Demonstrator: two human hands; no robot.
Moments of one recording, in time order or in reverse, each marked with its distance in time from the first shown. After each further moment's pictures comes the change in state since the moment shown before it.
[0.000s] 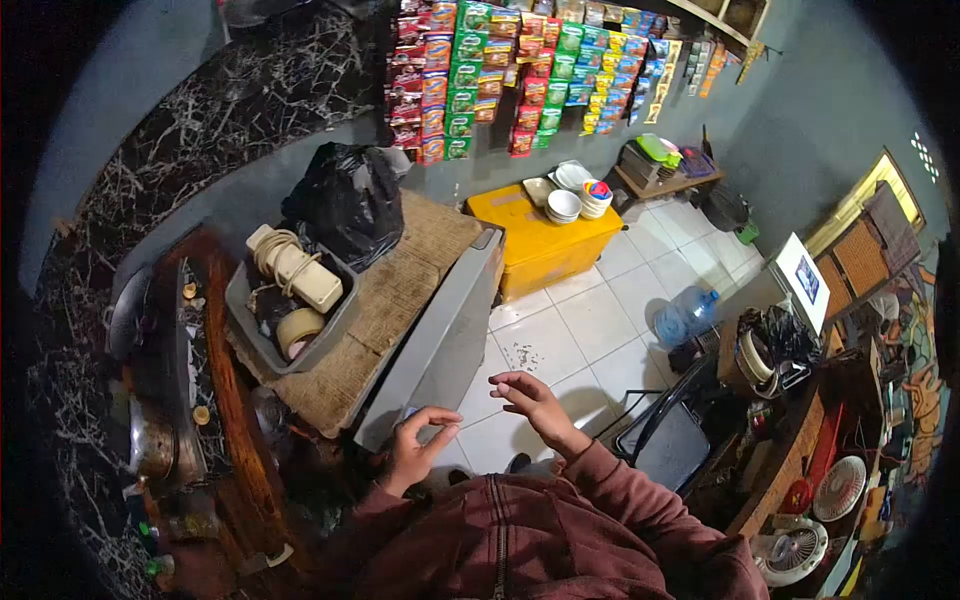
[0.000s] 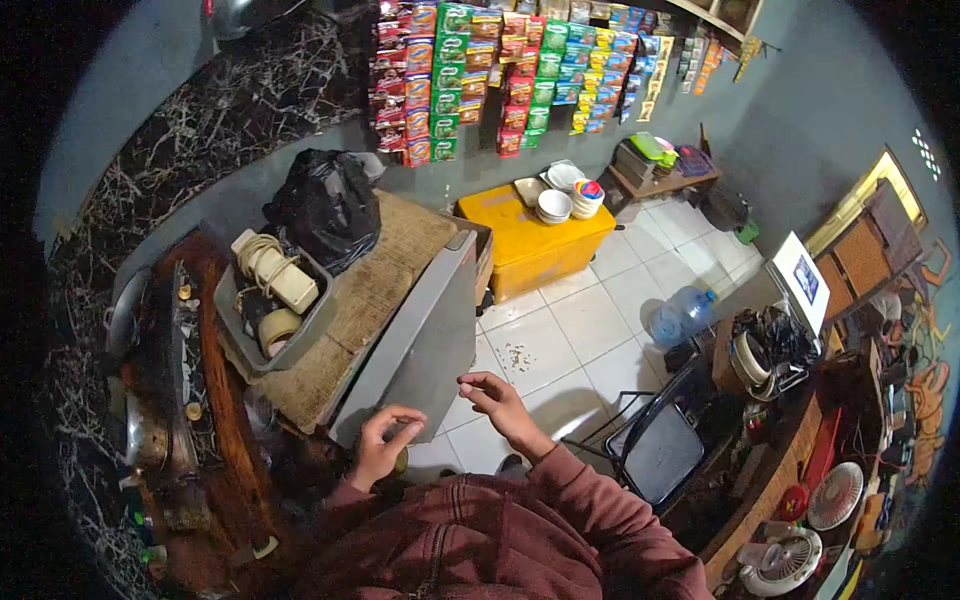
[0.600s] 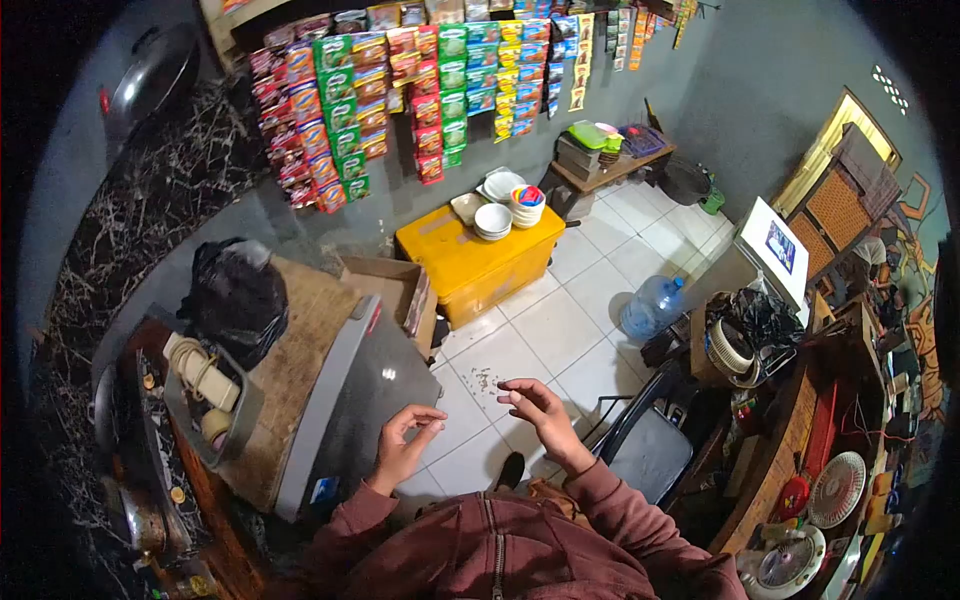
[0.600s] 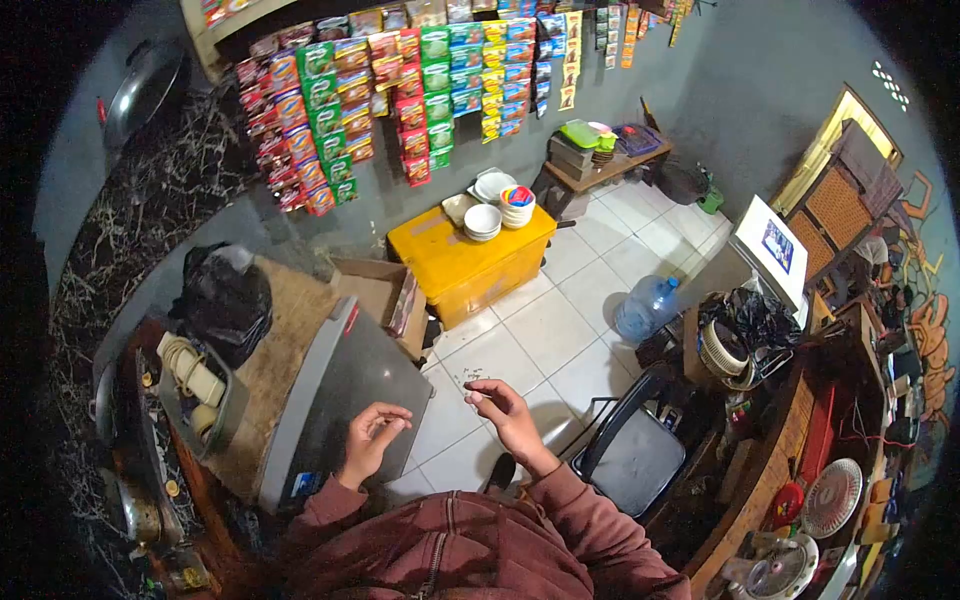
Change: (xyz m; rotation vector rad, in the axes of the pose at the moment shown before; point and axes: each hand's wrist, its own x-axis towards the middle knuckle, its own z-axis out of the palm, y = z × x) left_hand 0.139 -0.003 0.135 -0.119 -0.143 -0.090; right_hand -0.007 -0.044 -0.176 0.144 0.212 -0.173
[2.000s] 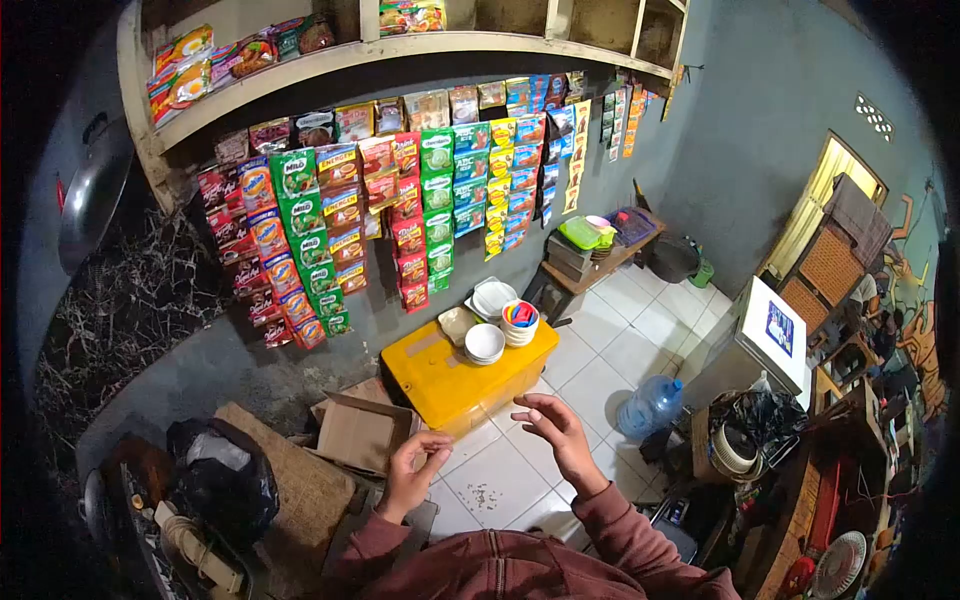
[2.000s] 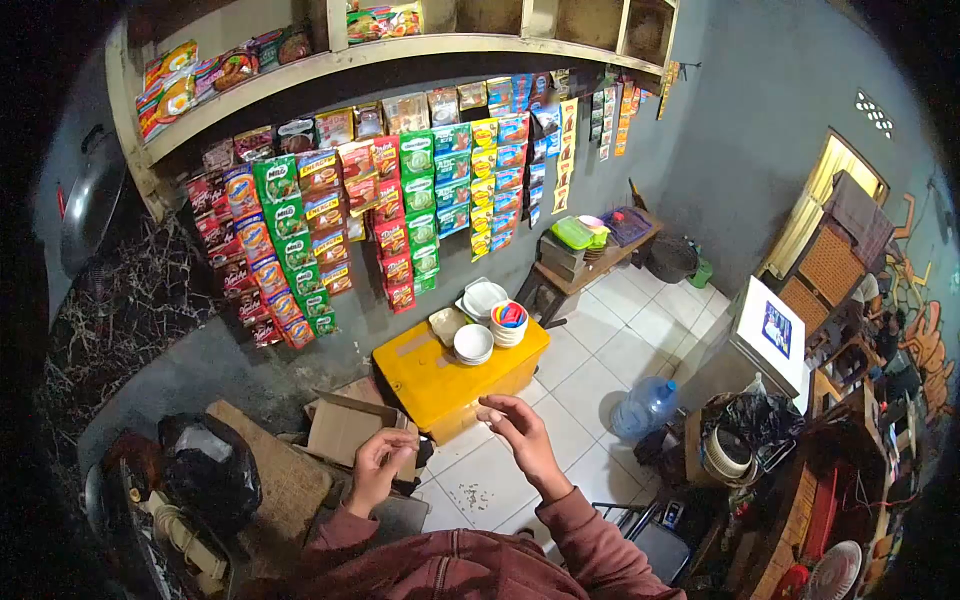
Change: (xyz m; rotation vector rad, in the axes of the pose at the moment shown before) left_hand 0.272 0.022 -0.017 -0.048 -0.037 0.203; right_hand 0.230 -0.138 -0.037 -0.039 0.064 -0.232
